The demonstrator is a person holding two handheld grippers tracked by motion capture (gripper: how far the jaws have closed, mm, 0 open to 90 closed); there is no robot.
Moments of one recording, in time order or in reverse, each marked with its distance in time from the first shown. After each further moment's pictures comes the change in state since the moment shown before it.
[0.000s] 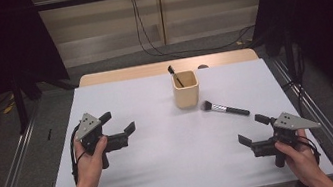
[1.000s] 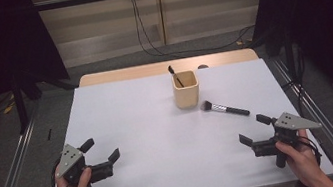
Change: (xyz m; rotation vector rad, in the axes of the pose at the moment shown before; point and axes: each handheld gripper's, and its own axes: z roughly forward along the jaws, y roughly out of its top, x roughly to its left) left arm -0.003 -0.043 -0.068 0.013 0.087 -0.007; right arm -0.002 -0.001 -0.001 0.006 -0.023 0.007
